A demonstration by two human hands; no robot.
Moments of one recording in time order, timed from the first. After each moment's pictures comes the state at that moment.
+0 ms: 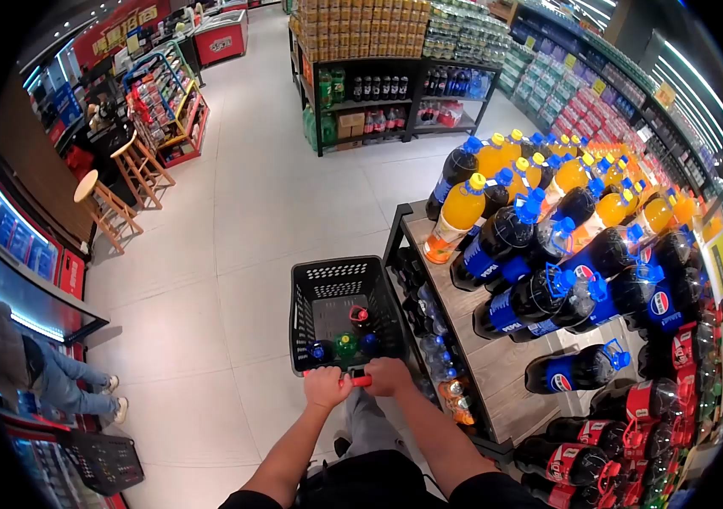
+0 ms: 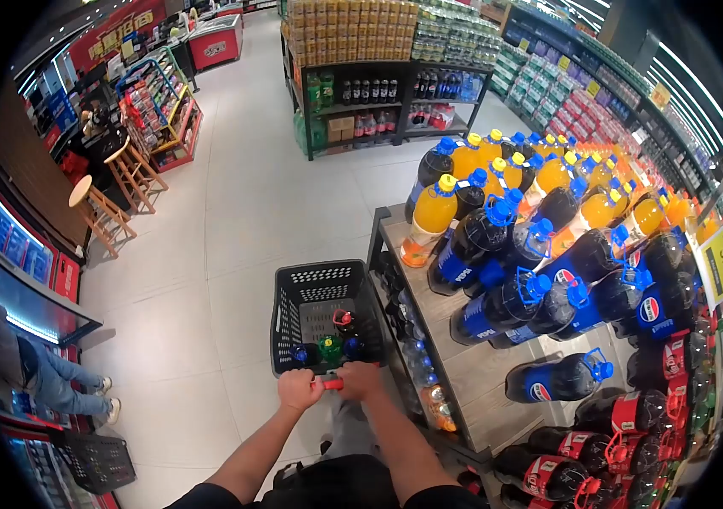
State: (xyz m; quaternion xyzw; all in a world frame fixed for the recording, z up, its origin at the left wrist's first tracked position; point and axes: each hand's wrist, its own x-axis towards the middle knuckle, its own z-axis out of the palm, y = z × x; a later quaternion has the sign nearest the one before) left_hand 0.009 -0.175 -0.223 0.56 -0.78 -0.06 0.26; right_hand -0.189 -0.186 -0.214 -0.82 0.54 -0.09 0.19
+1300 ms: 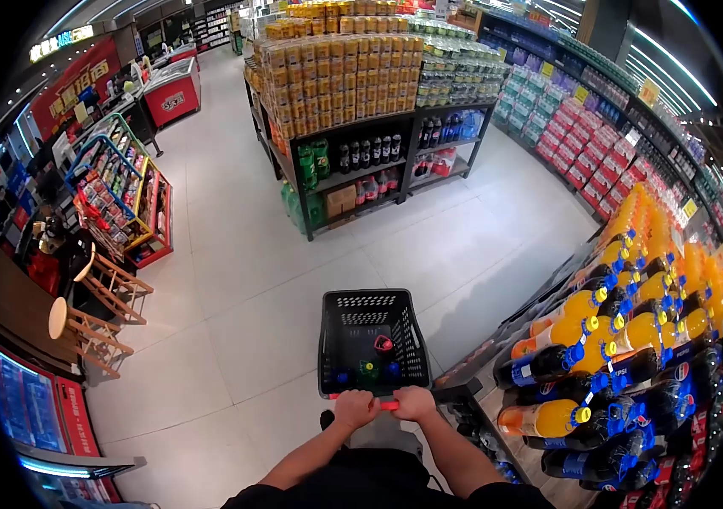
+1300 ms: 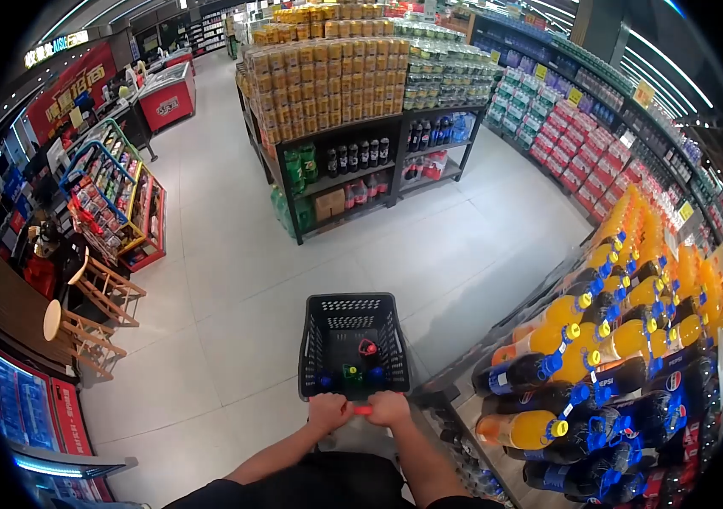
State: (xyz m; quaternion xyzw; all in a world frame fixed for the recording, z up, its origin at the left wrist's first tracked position) left_hand 0.069 -0.747 -0.219 0.39 -0.86 -0.14 0.28; right_hand -0.125 -0.696 -0.200 -0.74 0.65 -0.03 0.18
